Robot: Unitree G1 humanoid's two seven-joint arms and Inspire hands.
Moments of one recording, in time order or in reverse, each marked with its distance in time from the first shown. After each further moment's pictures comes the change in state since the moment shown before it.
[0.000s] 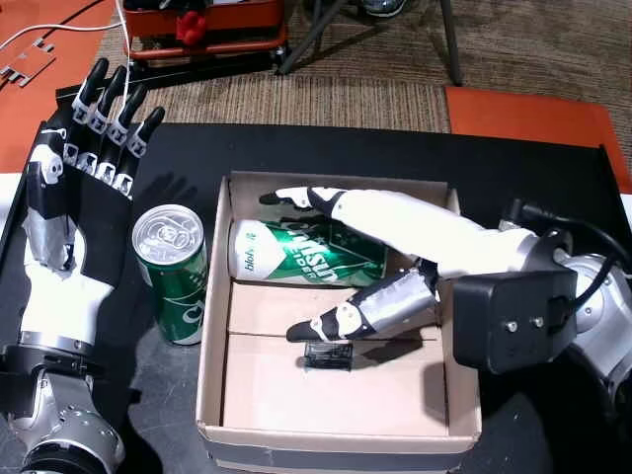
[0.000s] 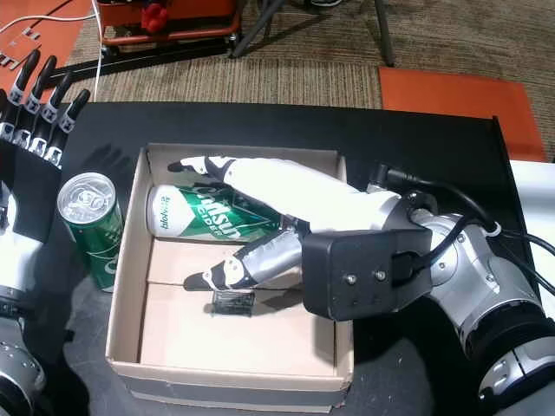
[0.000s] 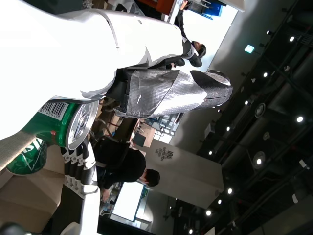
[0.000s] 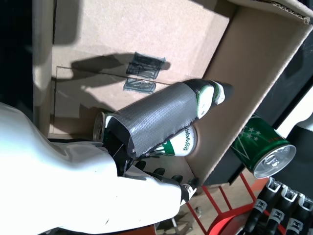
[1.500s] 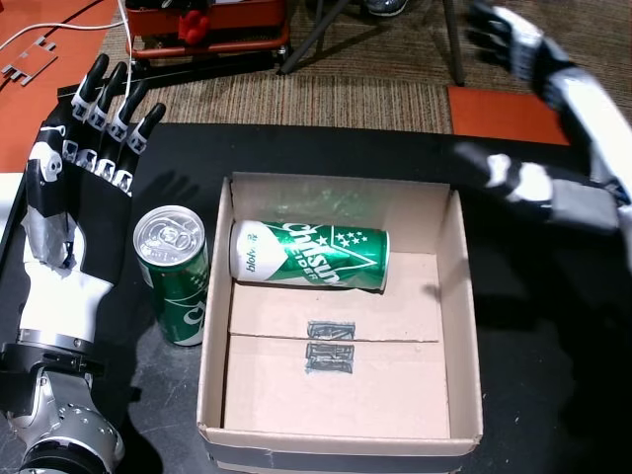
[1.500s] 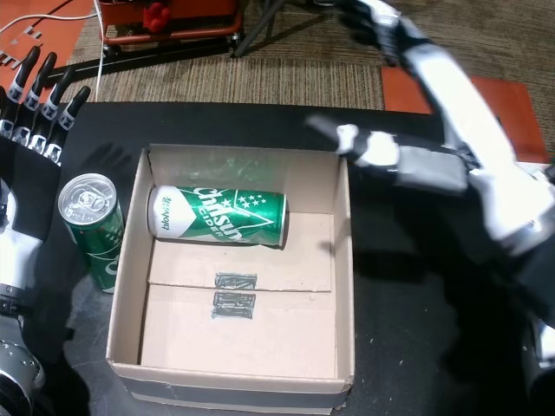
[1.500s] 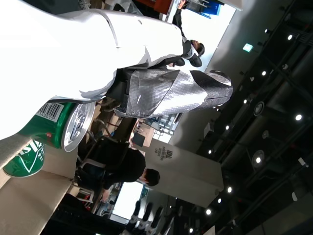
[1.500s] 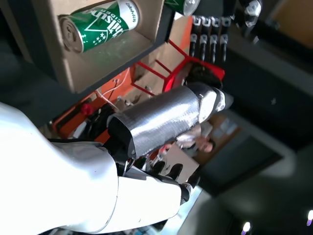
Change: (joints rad) left arm -0.005 0.002 0.000 0.000 0.000 -0.006 -0.003; right arm 0.301 -0.080 -0.422 -0.266 0.639 -0.158 0.151
